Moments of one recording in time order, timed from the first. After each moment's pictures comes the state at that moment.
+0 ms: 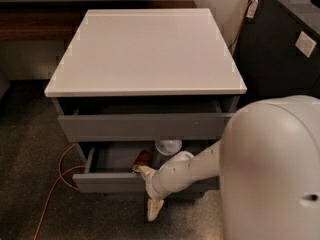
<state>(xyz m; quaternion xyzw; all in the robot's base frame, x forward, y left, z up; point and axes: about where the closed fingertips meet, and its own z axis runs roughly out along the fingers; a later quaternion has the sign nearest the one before) 0.502 0.037 0.426 -0.77 0.59 0.07 0.23</state>
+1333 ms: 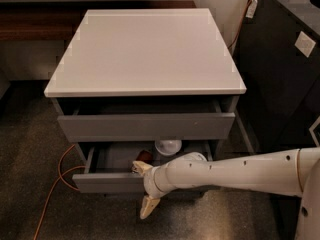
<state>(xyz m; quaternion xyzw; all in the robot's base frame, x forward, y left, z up) 0.488 0.061 0.482 -0.75 0.57 0.13 0.31</state>
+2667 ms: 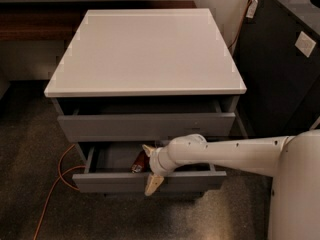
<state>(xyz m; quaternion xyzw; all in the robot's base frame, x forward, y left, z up) 0.569 0.034 0.472 -0.72 0.62 0.11 0.29</state>
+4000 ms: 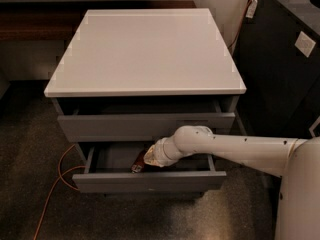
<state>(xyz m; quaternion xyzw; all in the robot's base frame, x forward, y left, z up) 0.599 0.023 0.495 -0.70 0.63 0.12 0.31</state>
